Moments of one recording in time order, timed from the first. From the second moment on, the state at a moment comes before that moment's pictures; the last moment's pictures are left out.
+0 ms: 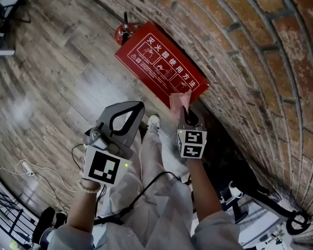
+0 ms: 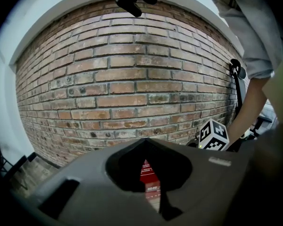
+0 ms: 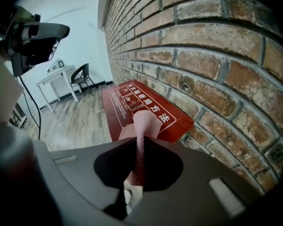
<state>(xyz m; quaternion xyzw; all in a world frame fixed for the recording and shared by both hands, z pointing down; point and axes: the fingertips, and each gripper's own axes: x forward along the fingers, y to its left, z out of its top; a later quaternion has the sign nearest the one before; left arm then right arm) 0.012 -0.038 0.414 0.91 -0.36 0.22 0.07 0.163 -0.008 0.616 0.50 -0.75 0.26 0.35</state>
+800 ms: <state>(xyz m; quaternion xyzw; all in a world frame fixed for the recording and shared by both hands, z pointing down) -0.043 -0.025 0.228 0.89 -0.43 0.17 0.02 0.134 -0.054 0.347 0.51 -0.82 0.14 0.20</state>
